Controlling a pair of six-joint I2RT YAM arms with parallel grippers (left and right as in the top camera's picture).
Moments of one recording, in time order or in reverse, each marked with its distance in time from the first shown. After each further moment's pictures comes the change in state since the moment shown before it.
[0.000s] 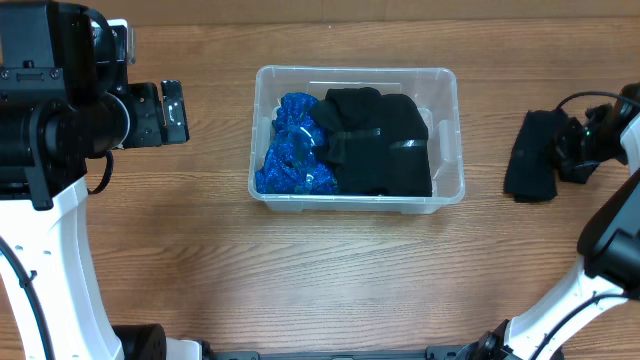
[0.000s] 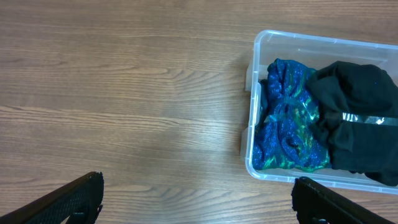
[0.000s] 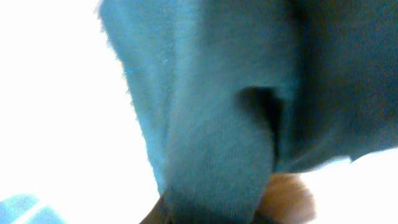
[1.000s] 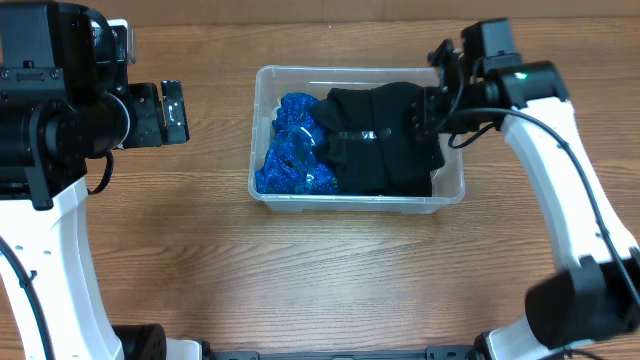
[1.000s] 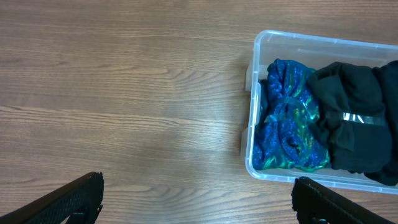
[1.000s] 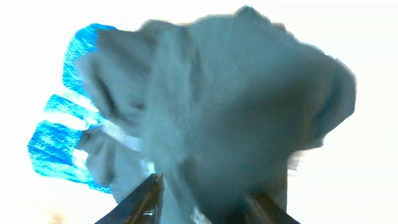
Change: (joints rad) left arm 0.000 0.000 0.000 0.000 0.000 0.000; right arm 0.684 -0.370 0.072 -0.121 0.040 -0.104
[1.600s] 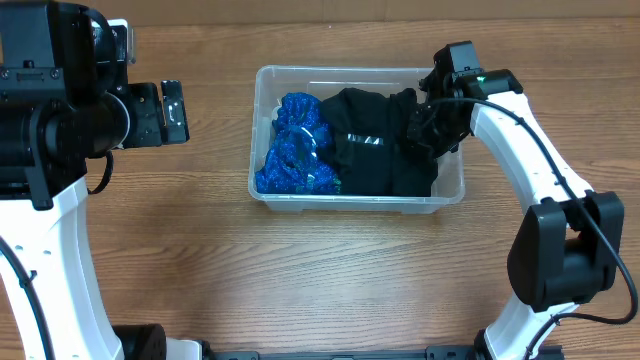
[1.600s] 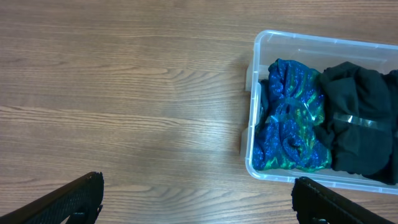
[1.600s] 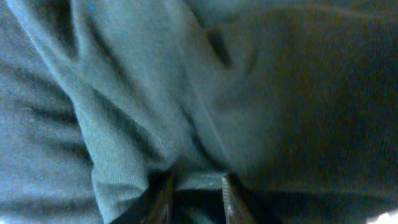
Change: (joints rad) left arm 0.000 0.000 0.000 0.000 0.000 0.000; right arm 0.020 0.195 -0.101 0.042 0.039 0.207
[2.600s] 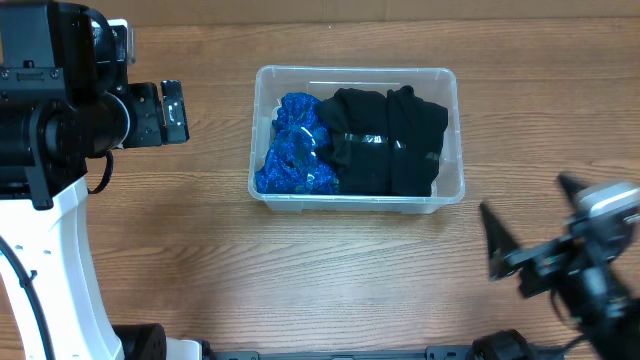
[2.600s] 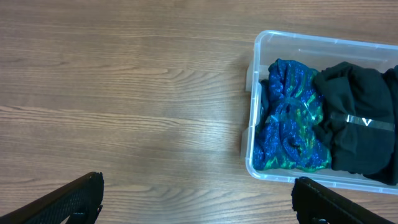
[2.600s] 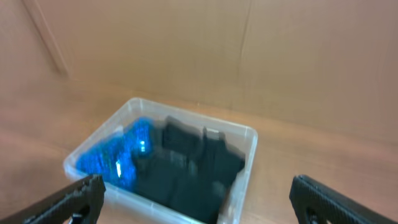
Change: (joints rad) left arm 0.000 0.000 0.000 0.001 -0.002 0.000; right arm 0.095 -1.348 -0.364 0.082 0.240 -0.391
